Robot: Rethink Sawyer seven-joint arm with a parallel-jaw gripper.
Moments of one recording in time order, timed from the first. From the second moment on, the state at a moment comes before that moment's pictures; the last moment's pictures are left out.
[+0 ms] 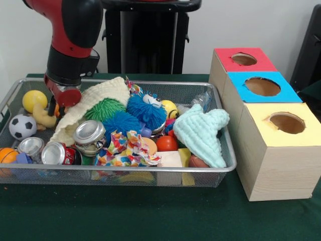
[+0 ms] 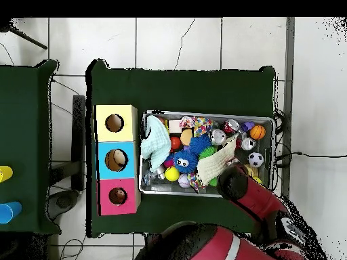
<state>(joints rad) -0.41 -0.35 -0.29 1.74 0.14 -0.03 2.13</state>
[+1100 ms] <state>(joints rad) -0.39 -0.37 -0.38 1.74 0.16 0.05 2.13</state>
